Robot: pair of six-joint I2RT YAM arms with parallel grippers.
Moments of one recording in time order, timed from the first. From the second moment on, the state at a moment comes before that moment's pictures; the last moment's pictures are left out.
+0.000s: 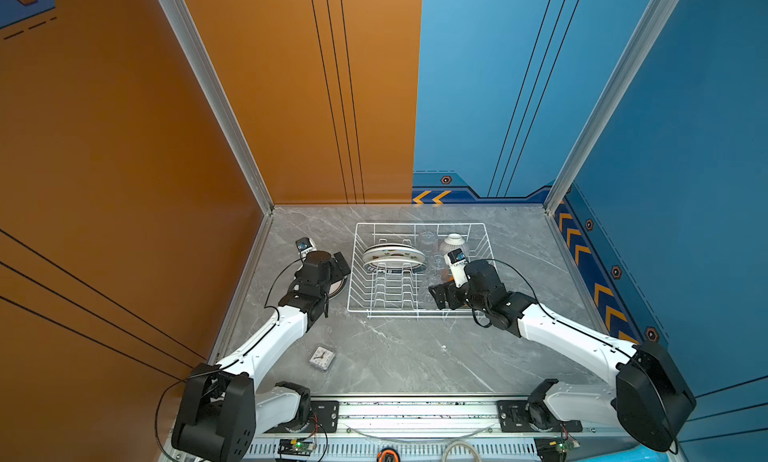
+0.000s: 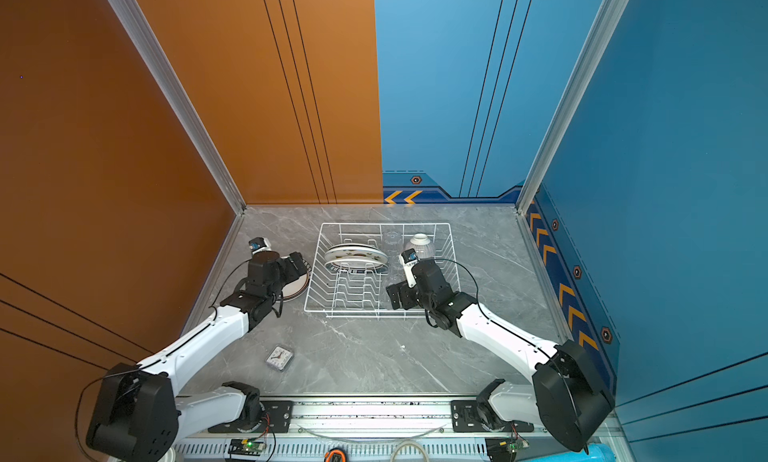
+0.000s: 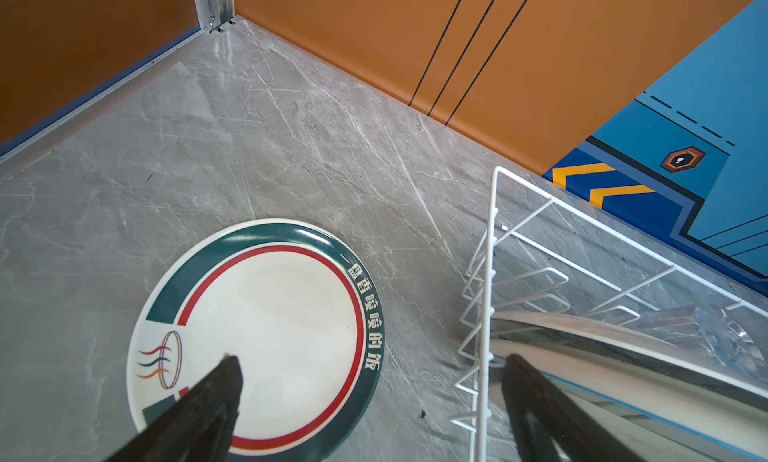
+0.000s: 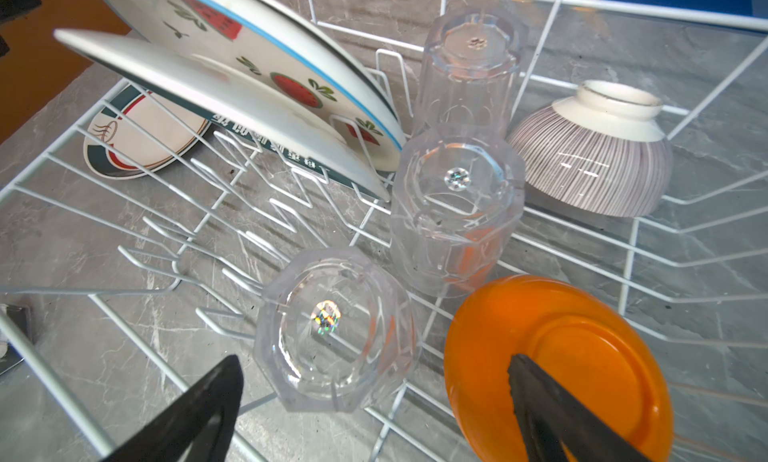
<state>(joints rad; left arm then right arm) -0.25 1.19 0.67 -0.01 -0.30 -0.58 0.64 1.28 0.75 -0.12 0.02 0.18</state>
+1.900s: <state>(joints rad) -0.30 1.15 0.67 -0.01 -0.21 -0.51 0.82 1.76 1.32 -0.27 0.34 -0.38</state>
